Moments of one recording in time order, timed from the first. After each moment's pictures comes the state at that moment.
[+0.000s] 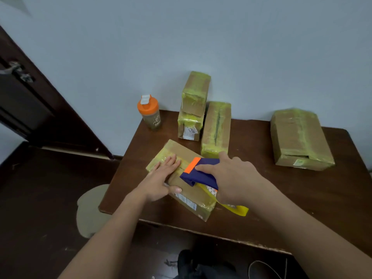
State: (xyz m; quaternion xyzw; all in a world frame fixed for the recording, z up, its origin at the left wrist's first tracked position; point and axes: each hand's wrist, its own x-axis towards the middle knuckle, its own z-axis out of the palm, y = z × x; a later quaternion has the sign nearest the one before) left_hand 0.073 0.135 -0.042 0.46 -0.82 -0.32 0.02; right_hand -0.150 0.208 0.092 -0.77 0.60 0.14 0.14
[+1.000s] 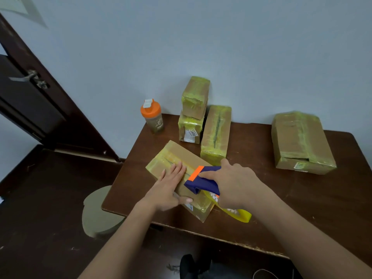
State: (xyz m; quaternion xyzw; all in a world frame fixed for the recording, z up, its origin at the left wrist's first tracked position) left_hand 0.040 0.172 -0.038 0.48 -0.83 -0.27 -0.04; right_hand -0.171 0.223 0.077 -0.78 0.59 0.15 0.14
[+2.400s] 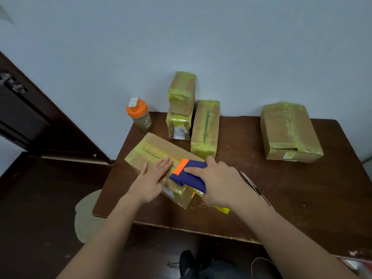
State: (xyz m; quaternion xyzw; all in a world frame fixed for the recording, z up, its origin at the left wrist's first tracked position) left_hand 0.052 0.151 -0.035 0.51 -0.83 -0.24 -0.03; right_hand -0.172 0.221 0.048 -0.77 0.61 0.07 0.17
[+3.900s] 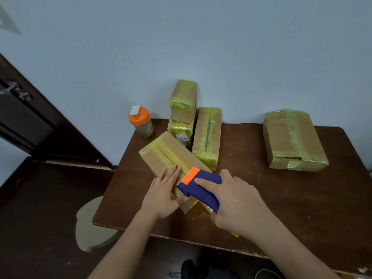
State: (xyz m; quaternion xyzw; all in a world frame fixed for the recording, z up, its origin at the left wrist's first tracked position) left_hand 0.019 0.165 -0.044 0.55 -0.80 -0.24 0.01; right_hand -0.194 0.246 0.058 -0.77 0.61 0.03 0.18
